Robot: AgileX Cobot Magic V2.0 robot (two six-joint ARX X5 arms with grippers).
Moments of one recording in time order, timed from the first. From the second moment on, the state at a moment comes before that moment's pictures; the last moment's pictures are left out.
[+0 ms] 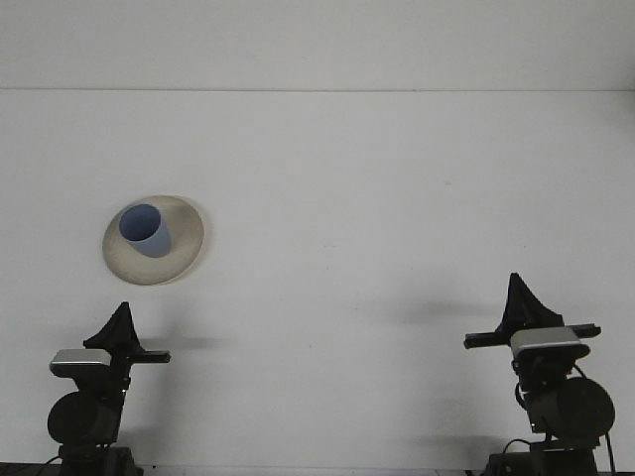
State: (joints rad) left arm 0.00 0.01 0.03 0.12 -0.03 -0.01; right arm 0.03 0.26 0.31 0.05 -0.06 -0.08
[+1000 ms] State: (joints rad) left arm 0.00 0.01 0.03 0.12 -0.03 -0.01; right arm 0.03 0.00 0.01 -0.01 -0.05 -0.28
